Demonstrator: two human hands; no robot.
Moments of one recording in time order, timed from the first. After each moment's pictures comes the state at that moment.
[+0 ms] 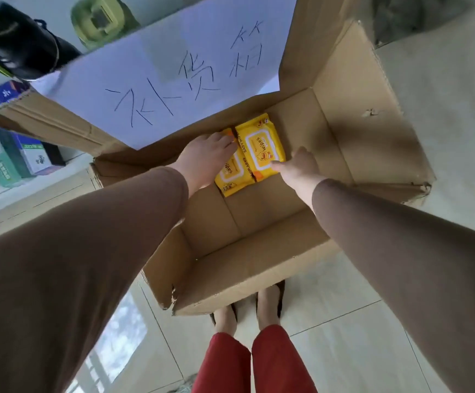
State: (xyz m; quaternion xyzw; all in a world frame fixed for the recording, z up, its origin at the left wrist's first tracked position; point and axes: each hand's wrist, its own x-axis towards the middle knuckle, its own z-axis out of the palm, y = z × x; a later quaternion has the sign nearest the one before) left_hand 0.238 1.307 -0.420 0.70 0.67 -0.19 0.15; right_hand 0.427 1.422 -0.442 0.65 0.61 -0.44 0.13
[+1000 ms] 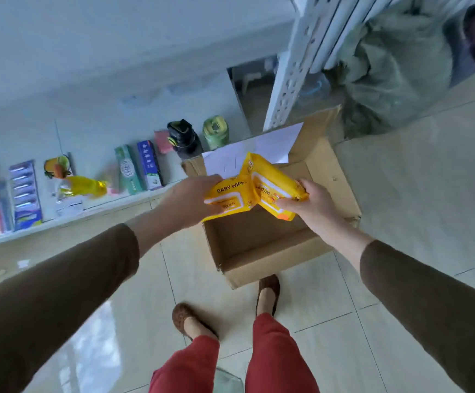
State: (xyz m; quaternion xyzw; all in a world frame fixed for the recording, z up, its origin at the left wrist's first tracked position) left_hand 0.218 1.169 -0.045 0.45 0.82 0.10 0.35; right_hand 0.438 1.342 -0.077 0.44 0.69 -0.57 -0.01
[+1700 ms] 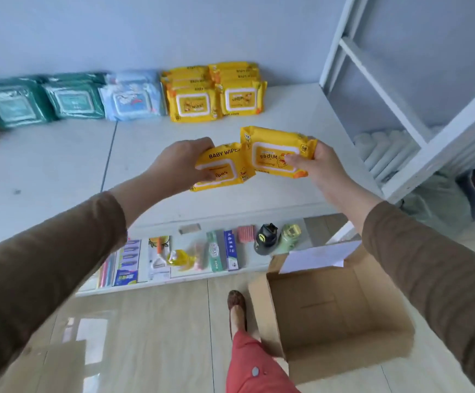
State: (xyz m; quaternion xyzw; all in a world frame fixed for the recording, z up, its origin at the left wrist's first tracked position) left_hand -0.048 1.045 0.248 0.44 0.87 0.19 0.11; right_hand 0.124 1.291 0.204 0.26 0.73 -0.61 -0.17
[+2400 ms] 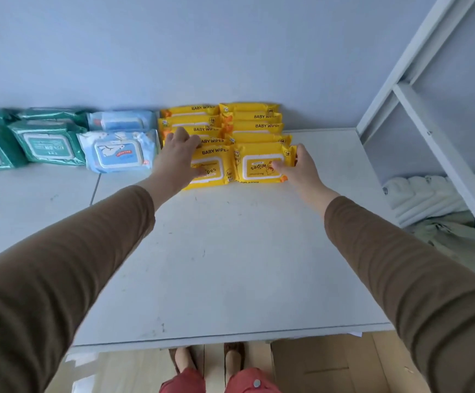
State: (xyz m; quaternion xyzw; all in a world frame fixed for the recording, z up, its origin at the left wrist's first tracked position) left_hand -0.276 1.176 0.186 0.36 0.93 0.12 0.02; right_hand -0.124 1.421 0.144 0.30 0.77 -0.55 -0.12
